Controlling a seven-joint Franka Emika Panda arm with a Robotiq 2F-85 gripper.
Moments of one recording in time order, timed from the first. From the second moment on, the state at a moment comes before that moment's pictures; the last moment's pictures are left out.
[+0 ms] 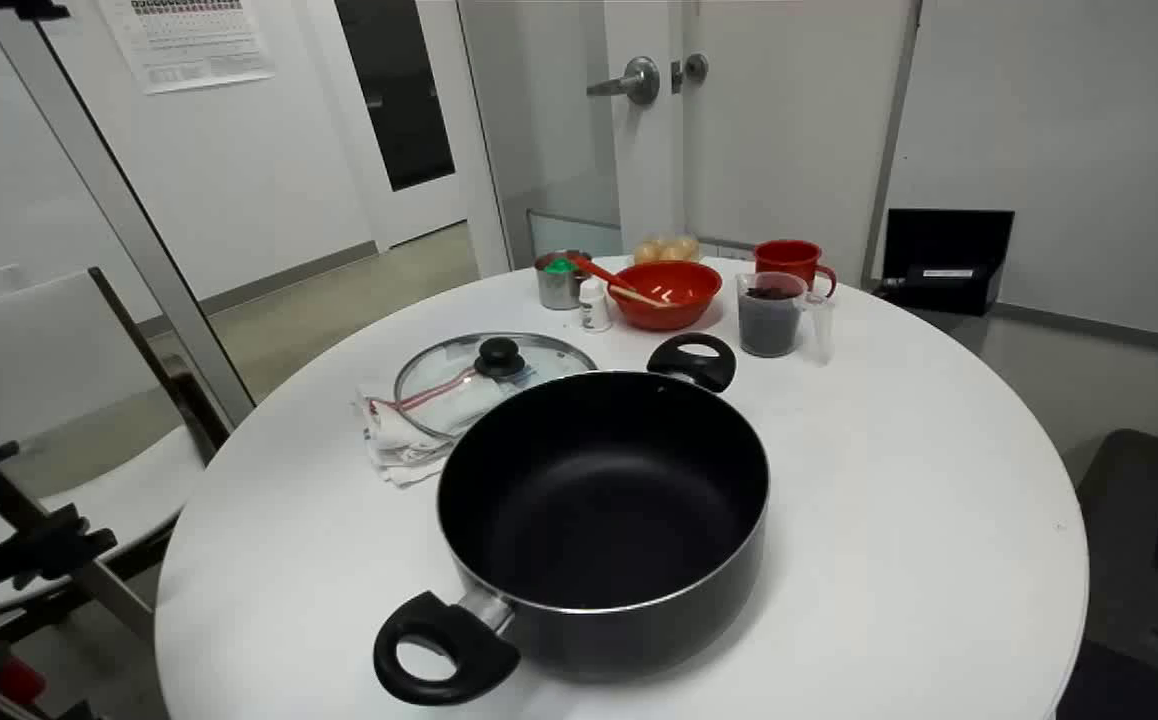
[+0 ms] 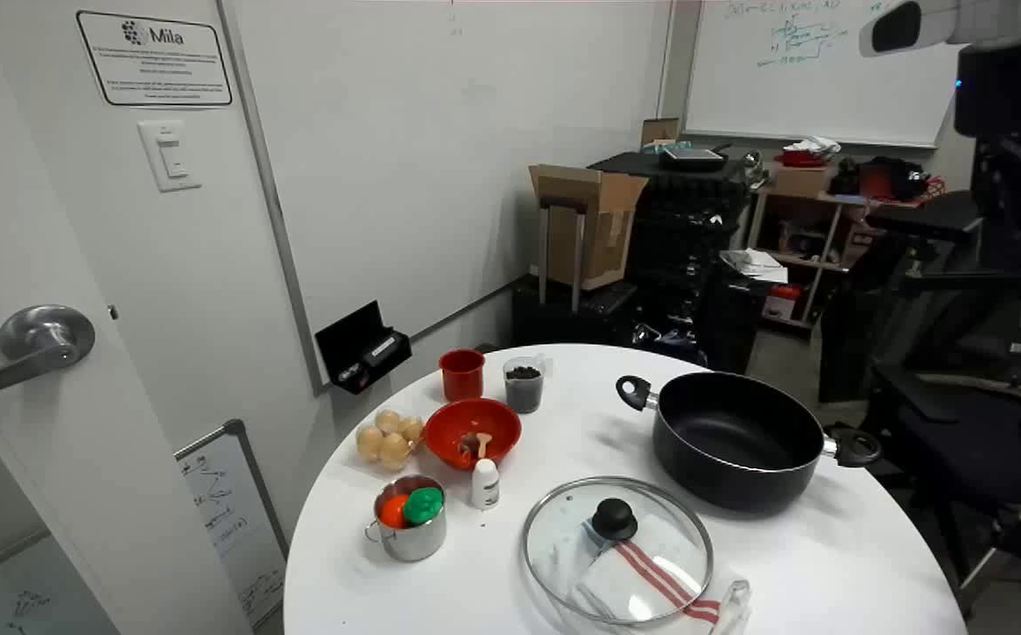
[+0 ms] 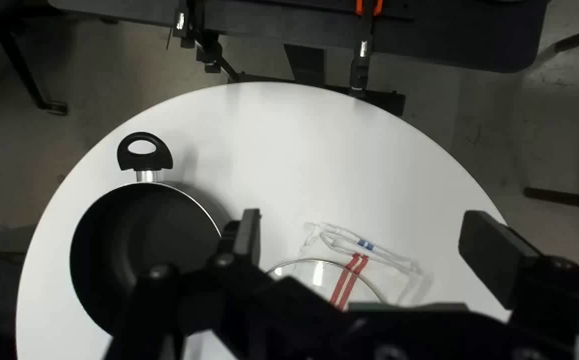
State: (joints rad) arm 0.08 -0.29 0.20 -2.41 -0.04 1.83 0.14
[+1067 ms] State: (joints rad) arm 0.08 -0.21 0.15 -2.41 -0.04 1.93 0.09
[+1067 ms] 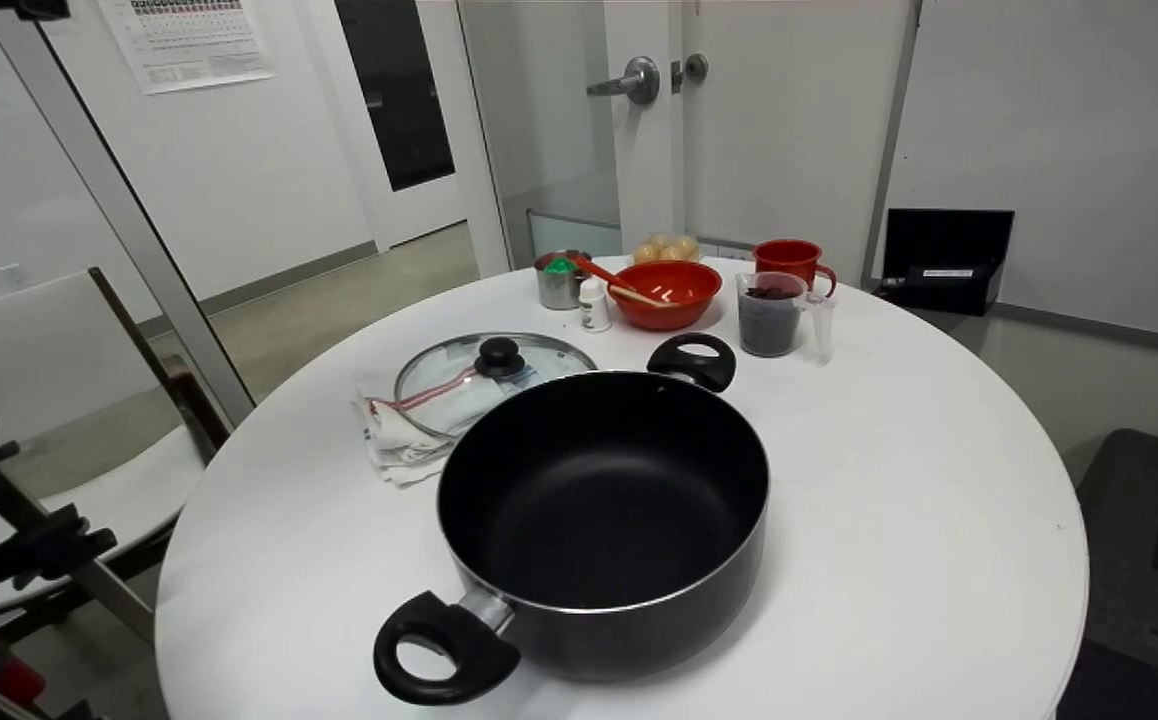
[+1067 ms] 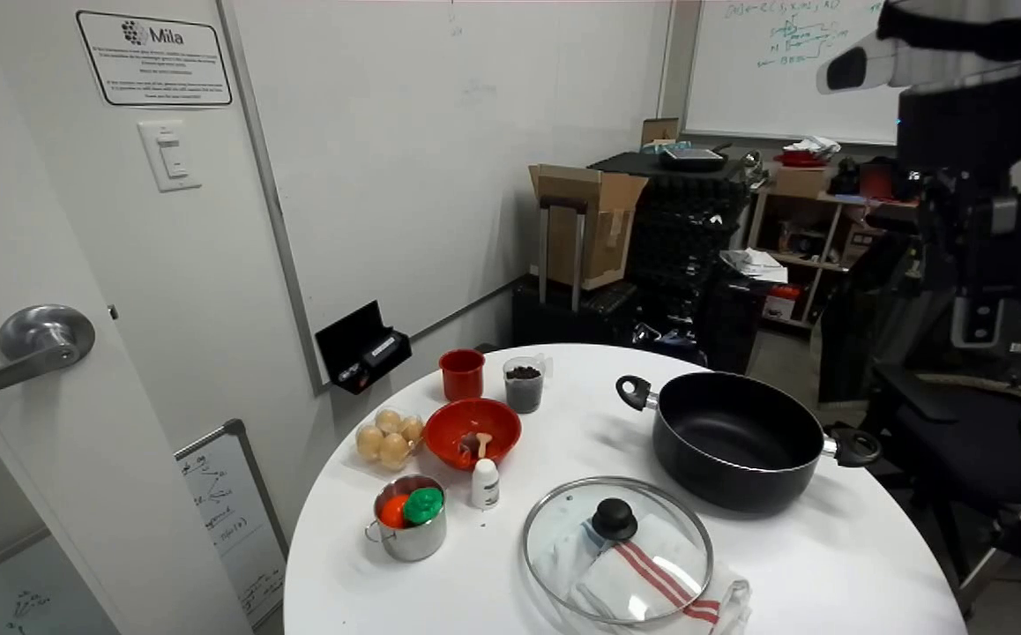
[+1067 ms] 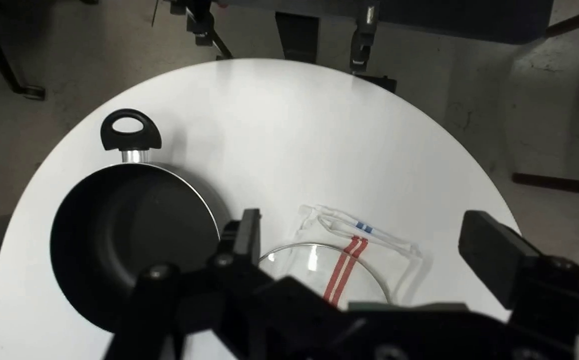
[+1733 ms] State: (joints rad) arm 0.07 0.19 0.11 -2.27 -0.09 2.23 0.01
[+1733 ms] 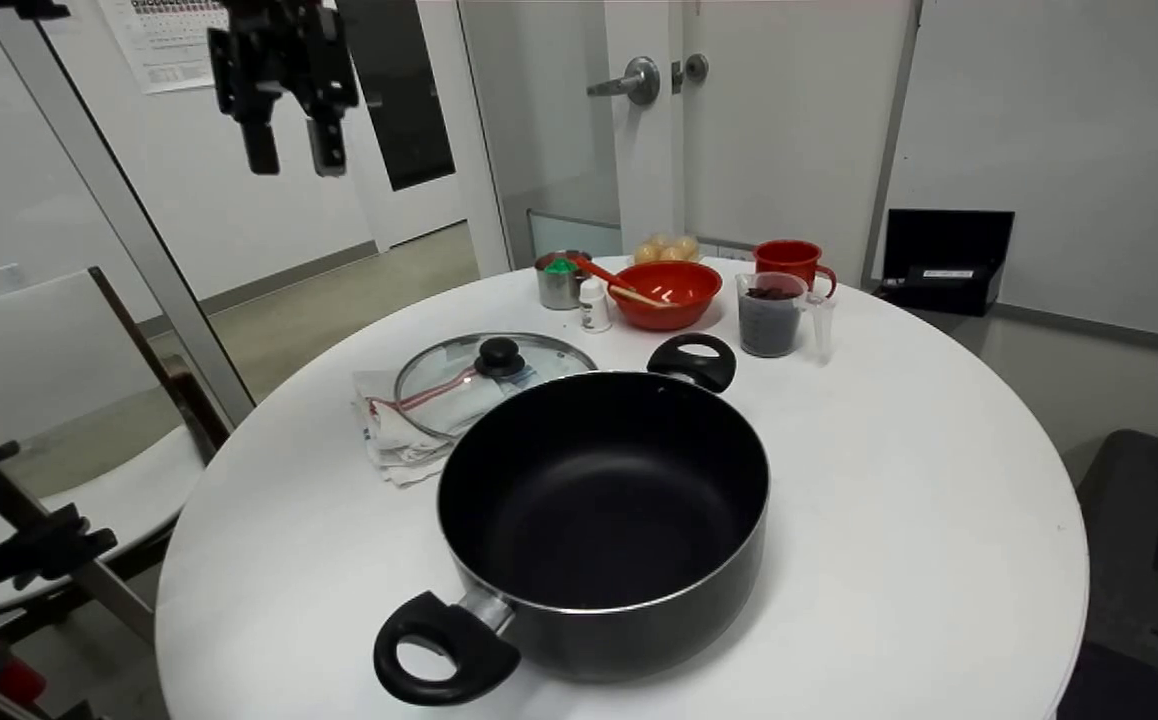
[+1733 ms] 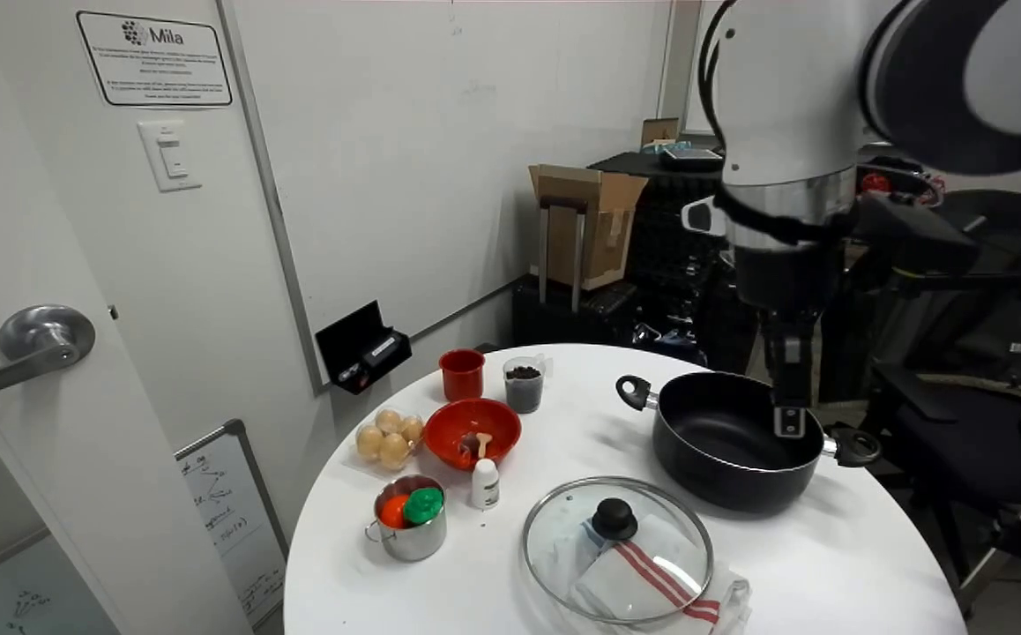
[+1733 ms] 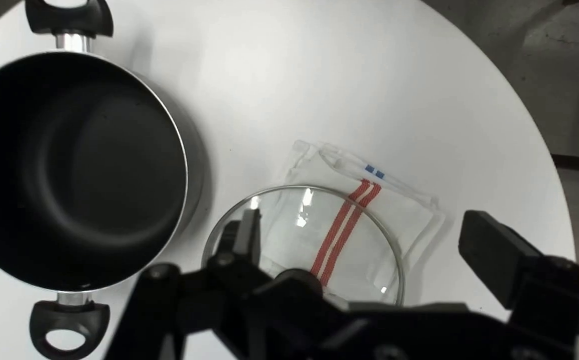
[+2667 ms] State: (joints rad) arm 0.07 0.74 0.10 -1.84 -0.09 2.30 -0.21
